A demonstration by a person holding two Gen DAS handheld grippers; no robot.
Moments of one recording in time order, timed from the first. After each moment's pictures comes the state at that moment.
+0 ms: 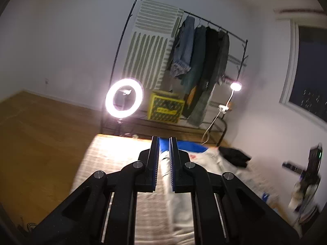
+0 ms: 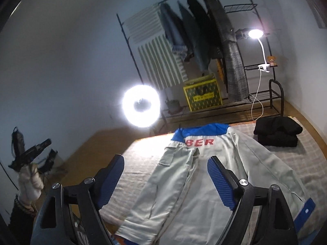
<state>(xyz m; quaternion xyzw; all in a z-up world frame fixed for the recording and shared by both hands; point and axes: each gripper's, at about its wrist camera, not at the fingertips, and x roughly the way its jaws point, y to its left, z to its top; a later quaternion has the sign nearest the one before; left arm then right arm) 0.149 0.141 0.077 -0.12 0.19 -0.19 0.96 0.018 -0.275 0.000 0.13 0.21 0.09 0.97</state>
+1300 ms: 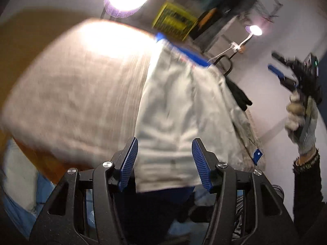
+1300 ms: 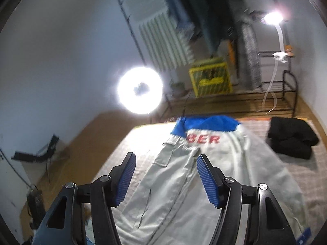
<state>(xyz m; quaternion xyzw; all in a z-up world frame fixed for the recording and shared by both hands) 0.126 0.033 -0.173 -0.20 0.46 -0.19 0.84 0.189 -0.268 -0.044 0.10 0.32 0.15 0.93</state>
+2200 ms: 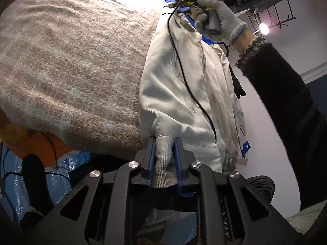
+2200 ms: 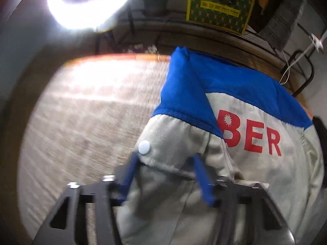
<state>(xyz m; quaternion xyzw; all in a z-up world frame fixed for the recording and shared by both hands) 0.141 0.033 -0.262 -0.29 0.52 -0.25 0.77 0.523 -0.111 -0.269 -0.06 0.55 0.00 0.83</state>
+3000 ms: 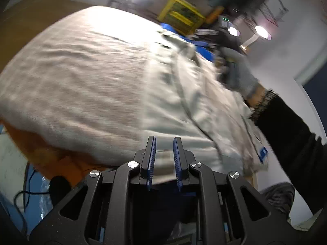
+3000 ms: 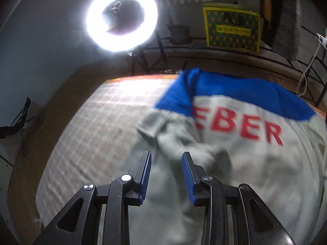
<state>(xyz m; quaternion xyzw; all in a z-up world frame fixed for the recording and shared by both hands) 0.116 0.041 -0.220 -0.21 0.45 -0.21 0.84 0.422 -0.185 -0.228 0.03 0.44 0.12 0.89</state>
